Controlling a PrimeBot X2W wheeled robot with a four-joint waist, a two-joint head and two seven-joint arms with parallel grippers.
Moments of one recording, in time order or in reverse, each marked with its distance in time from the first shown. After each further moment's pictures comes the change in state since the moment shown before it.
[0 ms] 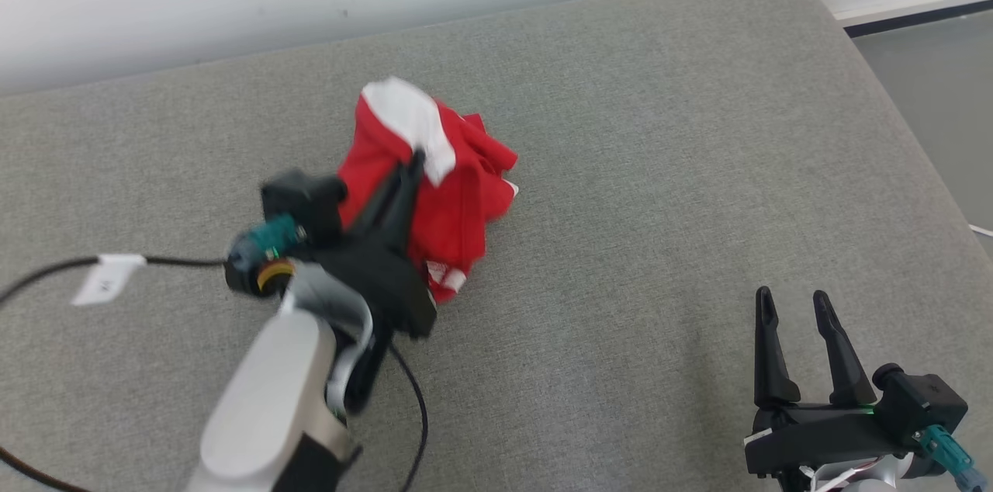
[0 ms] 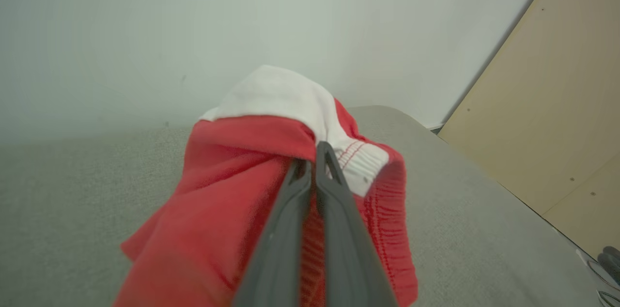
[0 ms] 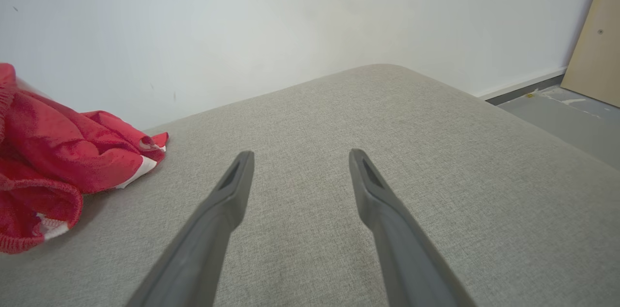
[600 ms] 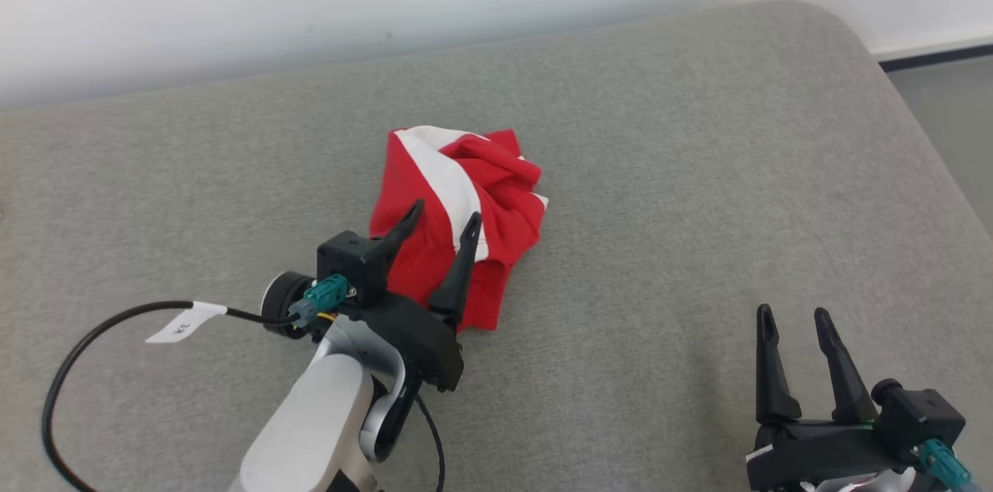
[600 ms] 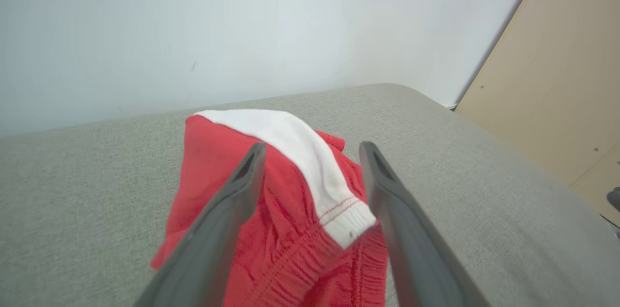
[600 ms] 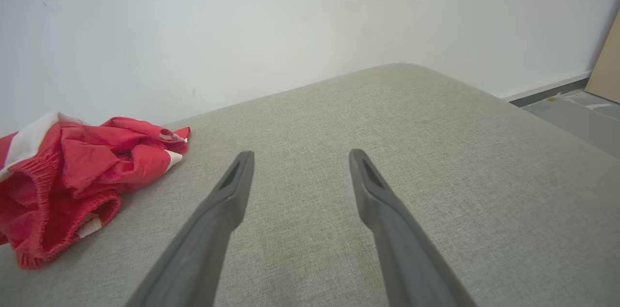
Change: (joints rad) left arm 0.054 -0.004 -0.126 0.120 0.035 0.016 -0.136; right arm 0.026 0.000 -0.004 0.003 -0.016 0.000 0.000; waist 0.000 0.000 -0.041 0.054
